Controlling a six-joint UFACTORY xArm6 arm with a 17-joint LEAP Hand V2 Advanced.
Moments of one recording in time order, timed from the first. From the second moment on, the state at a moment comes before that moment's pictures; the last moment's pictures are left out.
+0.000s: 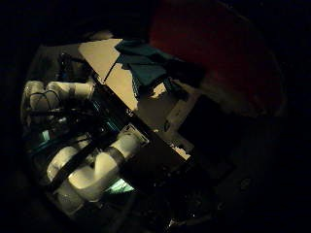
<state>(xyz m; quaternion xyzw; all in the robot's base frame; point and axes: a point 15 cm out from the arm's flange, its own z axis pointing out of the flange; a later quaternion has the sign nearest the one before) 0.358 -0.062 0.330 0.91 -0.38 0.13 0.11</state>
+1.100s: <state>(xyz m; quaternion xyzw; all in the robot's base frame) 0.388 0.068 0.434 0.85 -0.46 0.05 -0.25</state>
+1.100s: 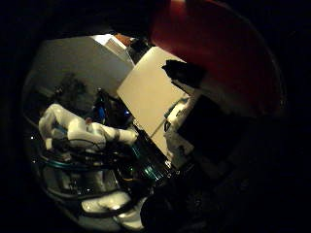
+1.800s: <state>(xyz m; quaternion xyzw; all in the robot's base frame) 0.381 0.173 0.447 0.75 -0.45 -0.11 -0.47</state>
